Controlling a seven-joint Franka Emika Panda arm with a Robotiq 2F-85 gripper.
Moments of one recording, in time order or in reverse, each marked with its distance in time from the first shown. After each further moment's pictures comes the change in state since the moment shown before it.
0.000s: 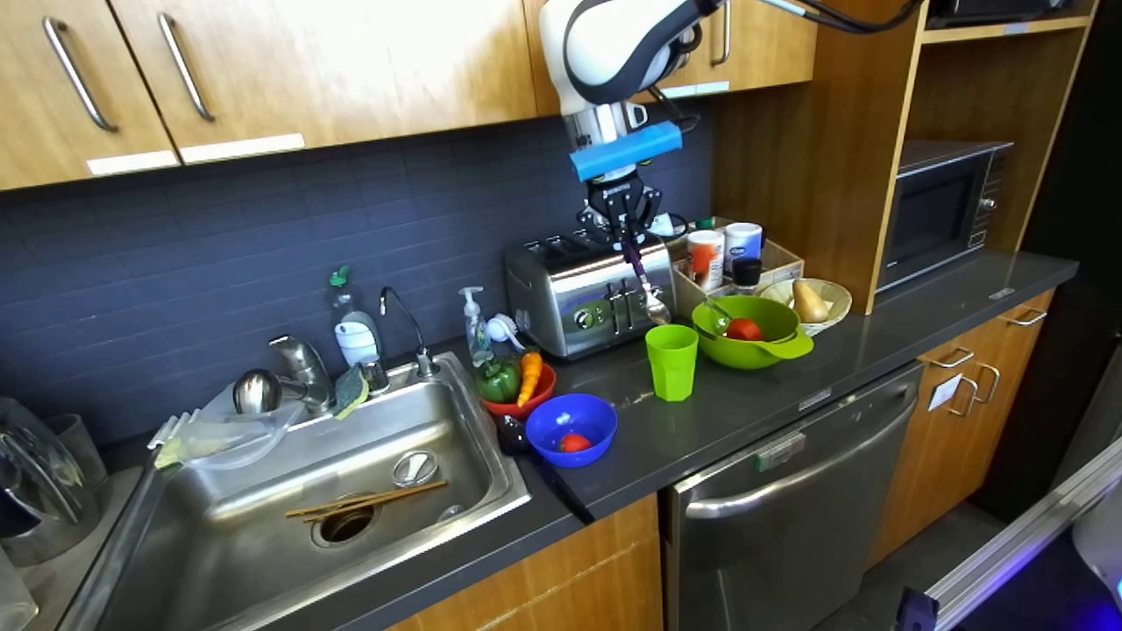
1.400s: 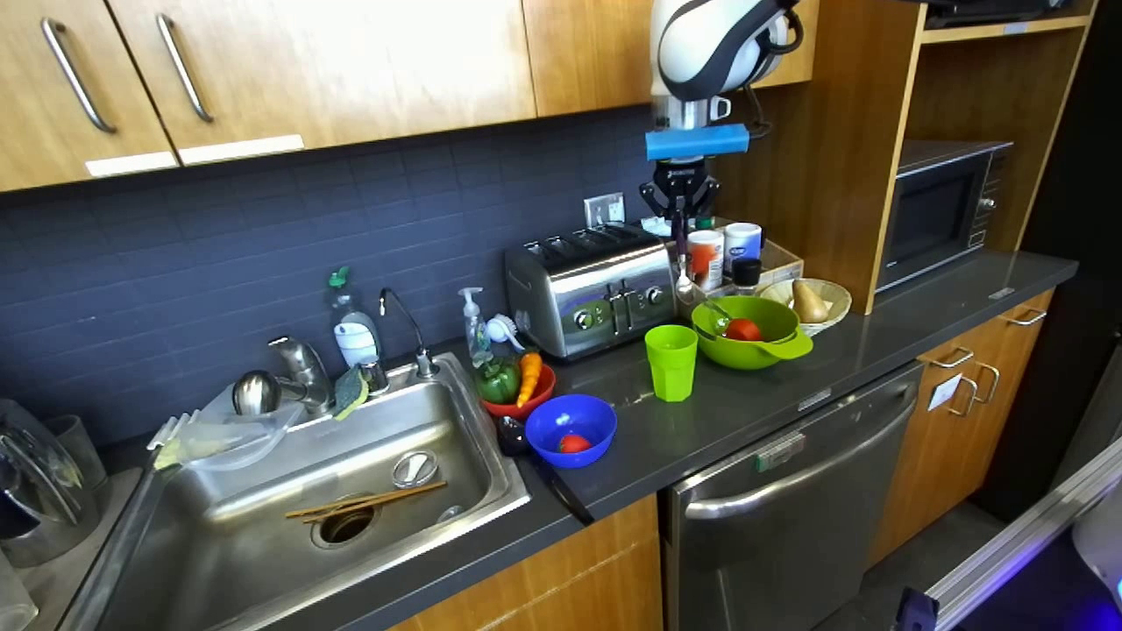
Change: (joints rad) arm -0.186 -0.171 -0.064 -0.274 0.096 0.319 -0.025
